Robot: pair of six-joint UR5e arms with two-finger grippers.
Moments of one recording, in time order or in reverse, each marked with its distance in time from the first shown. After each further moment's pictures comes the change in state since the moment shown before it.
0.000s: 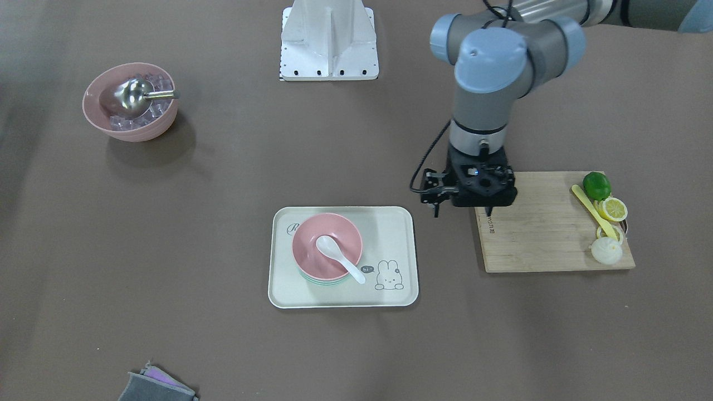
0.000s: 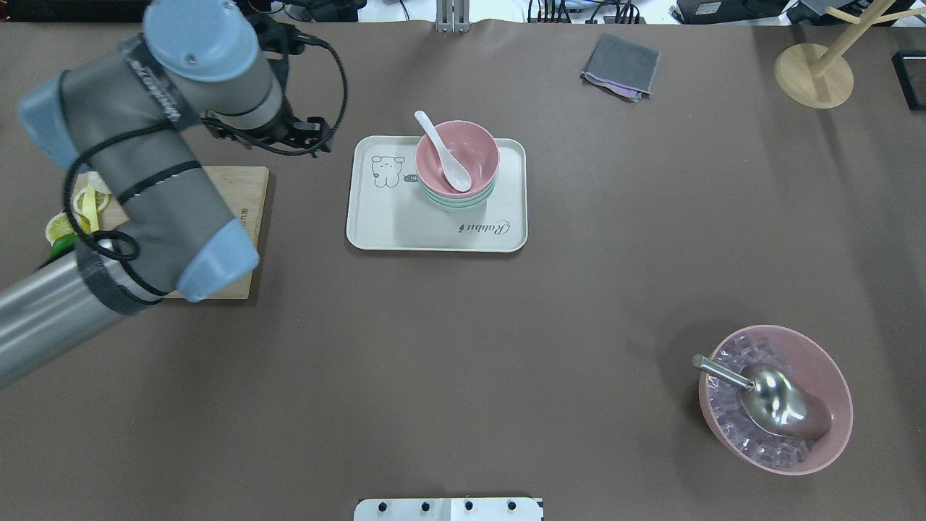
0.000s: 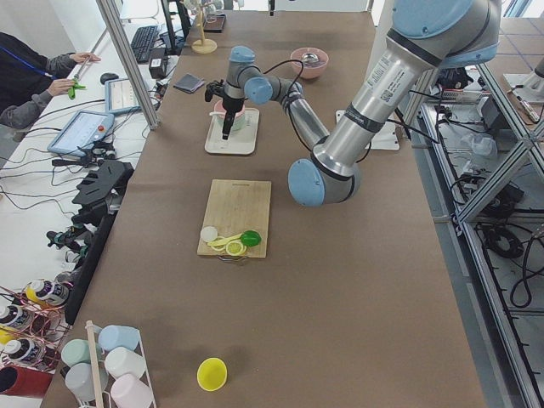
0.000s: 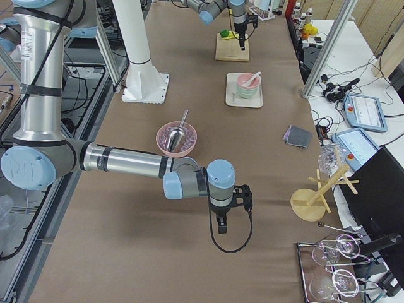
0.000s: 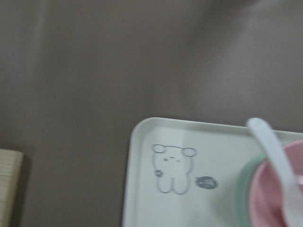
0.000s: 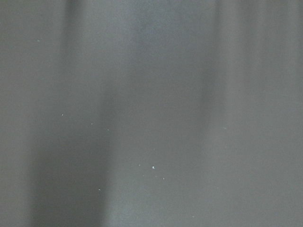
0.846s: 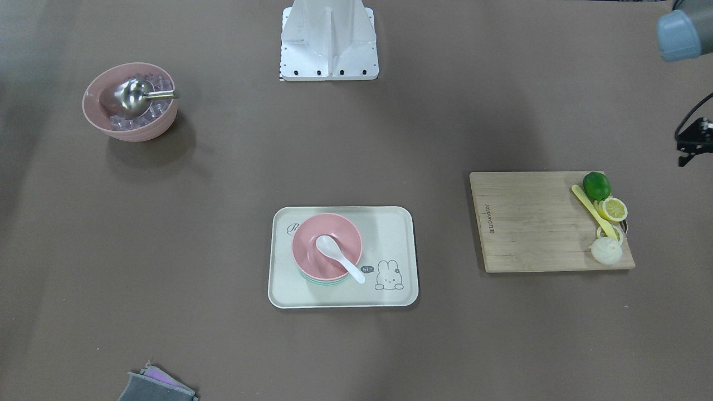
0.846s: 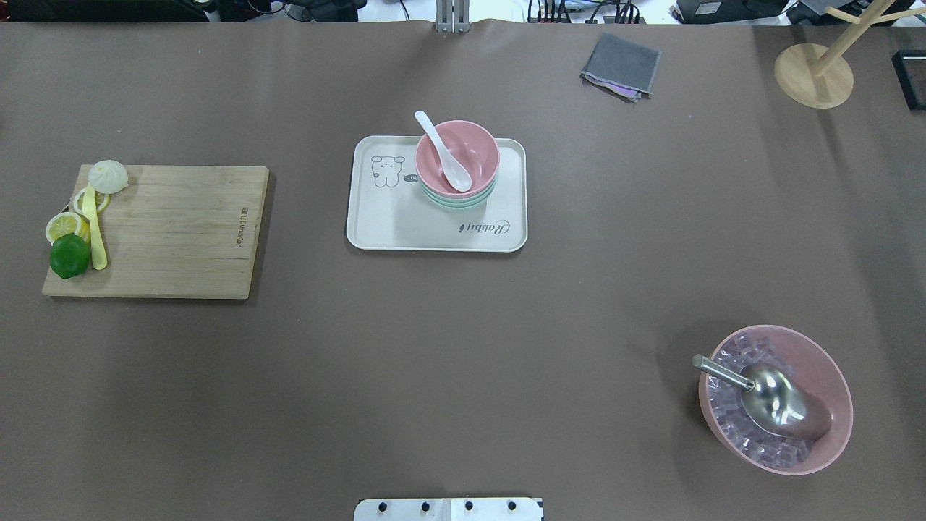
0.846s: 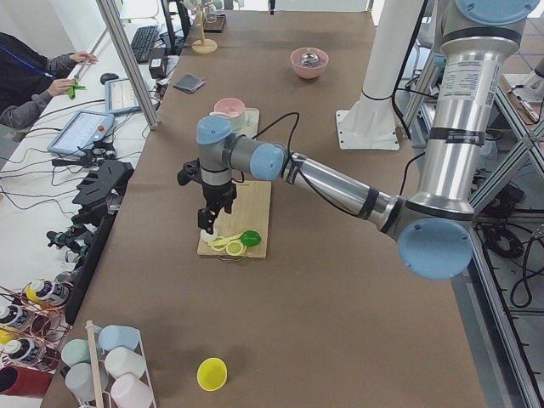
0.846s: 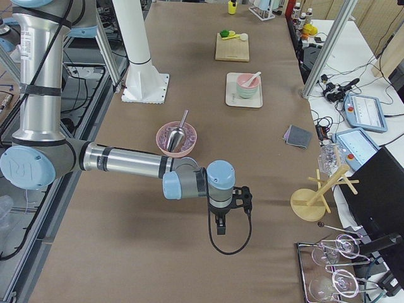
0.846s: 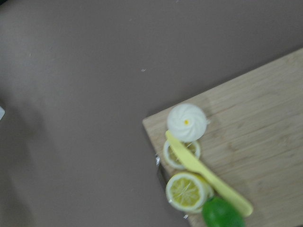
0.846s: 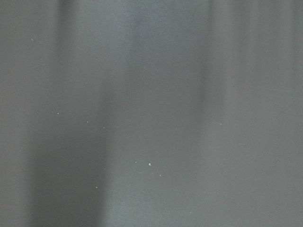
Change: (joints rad) left arm -0.566 0.530 -0.083 -0.004 -0.327 0.960; right arm 0.006 0.001 0.000 -0.012 0.000 -0.001
